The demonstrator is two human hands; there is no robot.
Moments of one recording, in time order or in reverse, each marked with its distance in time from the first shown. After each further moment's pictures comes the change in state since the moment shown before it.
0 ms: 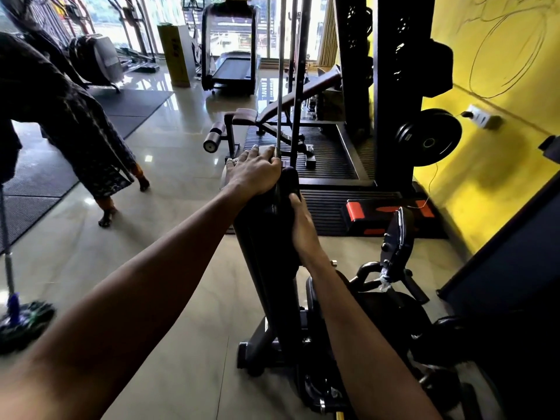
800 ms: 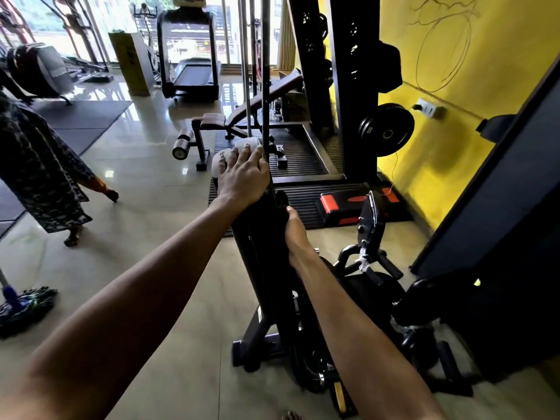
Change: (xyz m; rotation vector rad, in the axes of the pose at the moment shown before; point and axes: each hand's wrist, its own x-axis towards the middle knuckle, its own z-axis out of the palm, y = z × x) left_hand -0.052 -0.017 0.018 -0.086 0.126 0.192; right_hand -0.074 -0.011 0.013 0.178 0.167 0.335
